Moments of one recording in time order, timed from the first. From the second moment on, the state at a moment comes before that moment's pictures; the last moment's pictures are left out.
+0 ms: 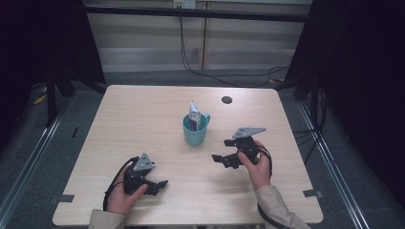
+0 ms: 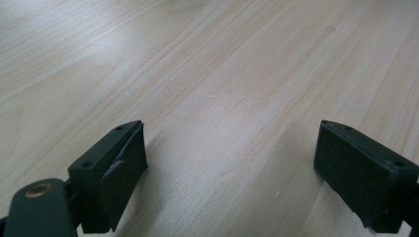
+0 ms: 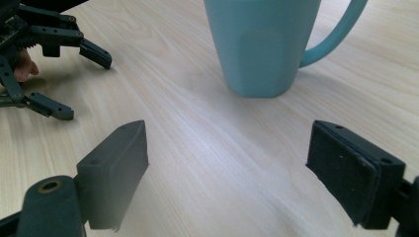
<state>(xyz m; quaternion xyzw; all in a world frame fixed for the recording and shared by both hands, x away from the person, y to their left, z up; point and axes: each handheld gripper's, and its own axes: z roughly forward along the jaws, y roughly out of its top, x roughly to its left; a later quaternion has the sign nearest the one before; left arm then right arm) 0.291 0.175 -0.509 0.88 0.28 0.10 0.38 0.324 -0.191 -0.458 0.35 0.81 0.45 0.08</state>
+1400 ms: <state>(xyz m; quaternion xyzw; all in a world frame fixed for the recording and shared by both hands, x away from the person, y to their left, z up) 0.291 0.175 -0.508 0.88 0.27 0.10 0.38 0.285 -0.222 -0.493 0.36 0.83 0.41 0.10</state>
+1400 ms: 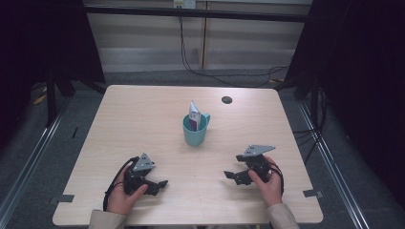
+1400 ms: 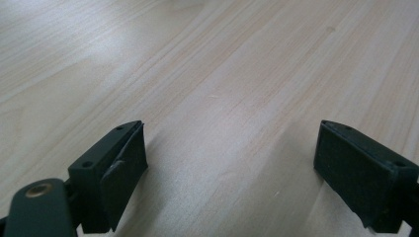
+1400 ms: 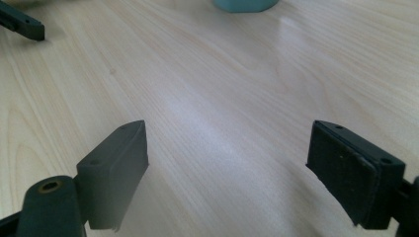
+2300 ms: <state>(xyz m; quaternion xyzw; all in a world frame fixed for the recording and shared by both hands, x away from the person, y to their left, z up) 0.291 0.175 -0.508 0.88 0.27 0.11 0.38 0.272 -0.232 -0.510 0.37 0.83 0.40 0.11</state>
